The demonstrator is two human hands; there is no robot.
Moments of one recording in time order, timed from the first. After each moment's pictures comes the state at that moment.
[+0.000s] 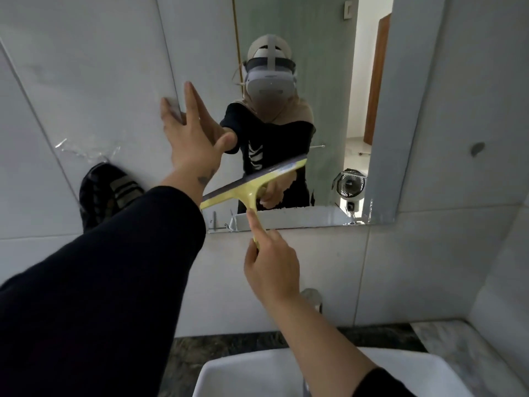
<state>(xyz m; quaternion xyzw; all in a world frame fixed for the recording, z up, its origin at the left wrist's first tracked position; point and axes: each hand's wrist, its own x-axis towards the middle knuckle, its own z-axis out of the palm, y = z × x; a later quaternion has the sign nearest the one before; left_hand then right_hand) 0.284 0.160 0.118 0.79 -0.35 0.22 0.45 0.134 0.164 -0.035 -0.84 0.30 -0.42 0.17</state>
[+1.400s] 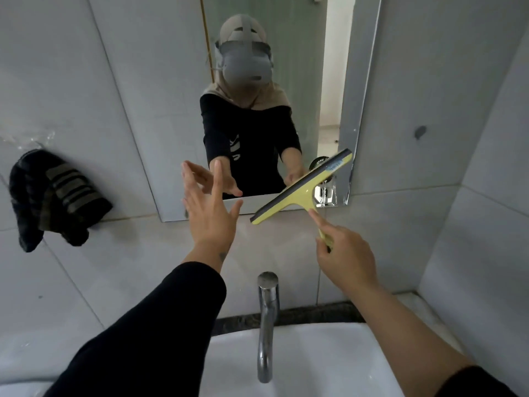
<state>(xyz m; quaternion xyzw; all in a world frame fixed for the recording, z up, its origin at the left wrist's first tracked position) 0.204 0.127 -0.029 0.79 -0.42 0.21 0.40 -0.019 0.063 -0.059 -0.83 0.42 -0.34 0.12</state>
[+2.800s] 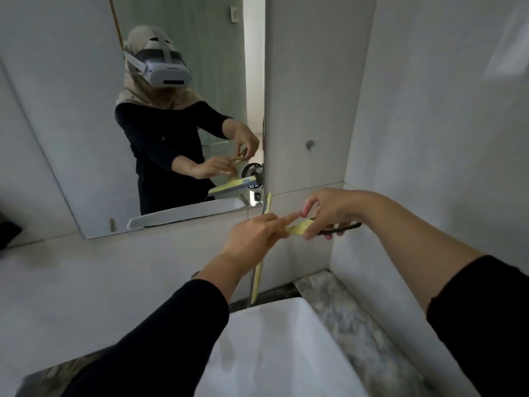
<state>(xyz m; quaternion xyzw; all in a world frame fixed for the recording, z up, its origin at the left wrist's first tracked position) 0.031 0.110 -0.016 0.53 -0.79 0.12 0.27 -0.147 0.060 0.083 -0.80 0.51 -0.01 0.30</state>
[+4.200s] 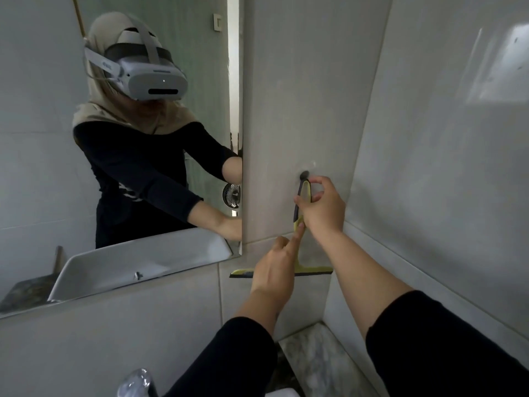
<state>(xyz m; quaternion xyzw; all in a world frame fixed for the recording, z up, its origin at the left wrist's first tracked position) -0.015 -0.053 -0.052 0.63 -0.71 -0.01 0.30 -0.096 -0.113 0.040 -0.60 0.55 -0.55 0.19</state>
